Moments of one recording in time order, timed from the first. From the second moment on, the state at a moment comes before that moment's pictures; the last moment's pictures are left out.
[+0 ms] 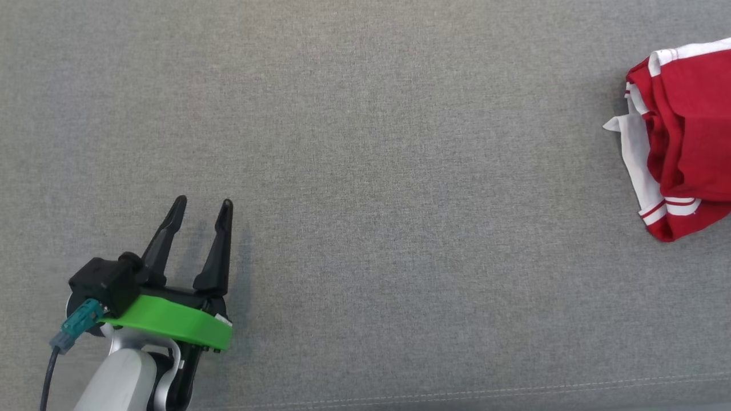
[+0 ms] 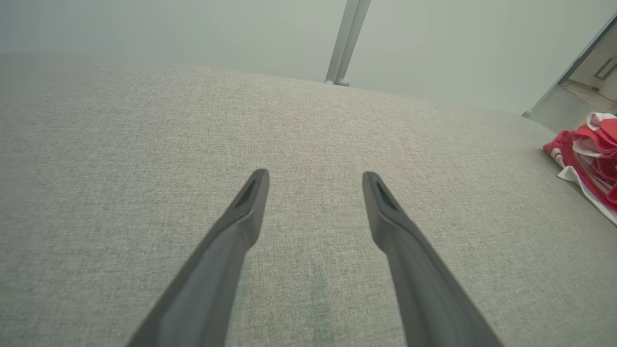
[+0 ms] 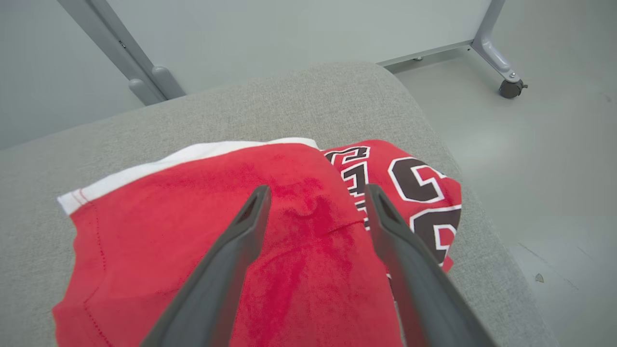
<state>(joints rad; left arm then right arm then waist) -0.16 0.23 -0.33 0.04 -0.58 0.00 -0.24 -0.42 -0.86 0.21 0.34 0.97 -0.07 0.20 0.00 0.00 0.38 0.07</state>
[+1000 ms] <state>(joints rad) 0.03 0.25 -0.26 0.25 -0.50 0.08 -0.25 -0.04 -0.52 0.36 0.23 0.59 -0.13 -0.25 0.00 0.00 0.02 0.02</state>
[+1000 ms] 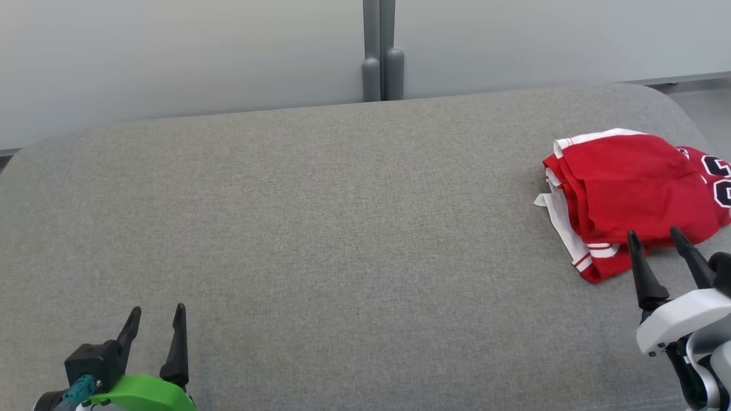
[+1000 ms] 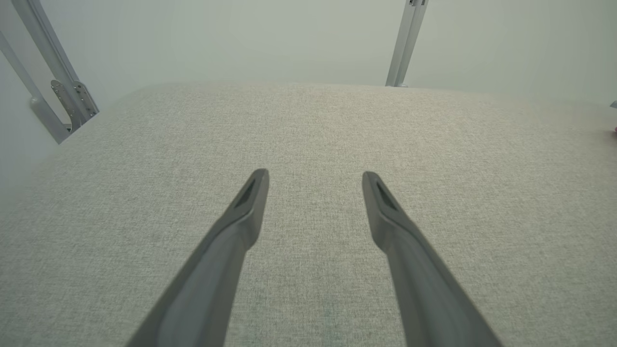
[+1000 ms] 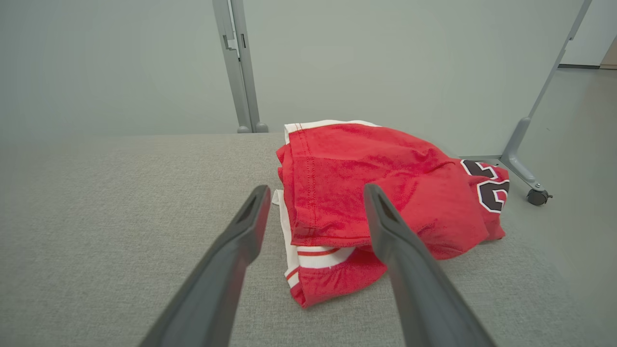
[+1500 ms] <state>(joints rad) 0.06 0.20 -0.28 0.30 -0.49 0.08 -0.25 0.03 -0.40 0.33 0.27 0.53 -0.12 -0.25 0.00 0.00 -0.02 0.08</state>
